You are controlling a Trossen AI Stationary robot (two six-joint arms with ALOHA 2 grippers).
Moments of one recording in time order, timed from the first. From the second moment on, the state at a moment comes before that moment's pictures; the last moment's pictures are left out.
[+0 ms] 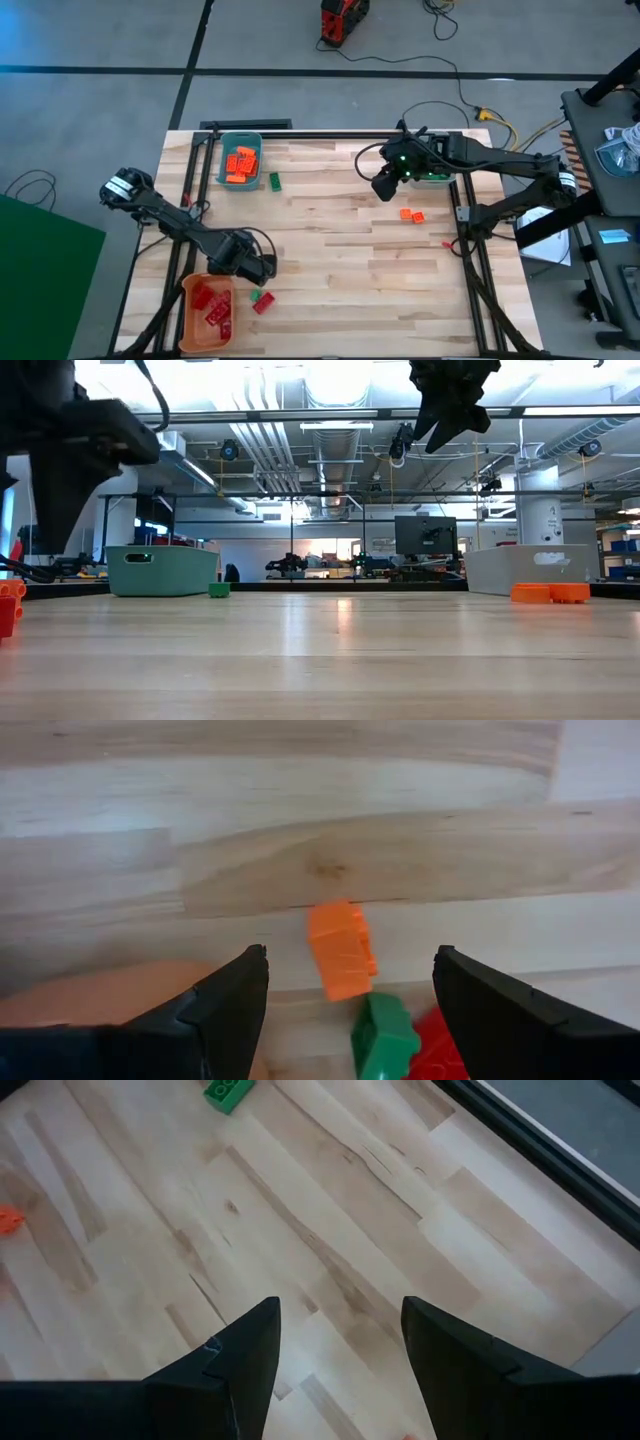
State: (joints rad) left arm -0.51 1.52 0.95 -0.91 0.01 -2.03; right arm -0.22 1.32 1.30 -0.93 0.13 0.45
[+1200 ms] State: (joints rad) left arm -0.49 1.60 0.91 -0.80 0.06 -1.93; right arm -0.22 1.32 1.30 -0.90 0.13 0.46
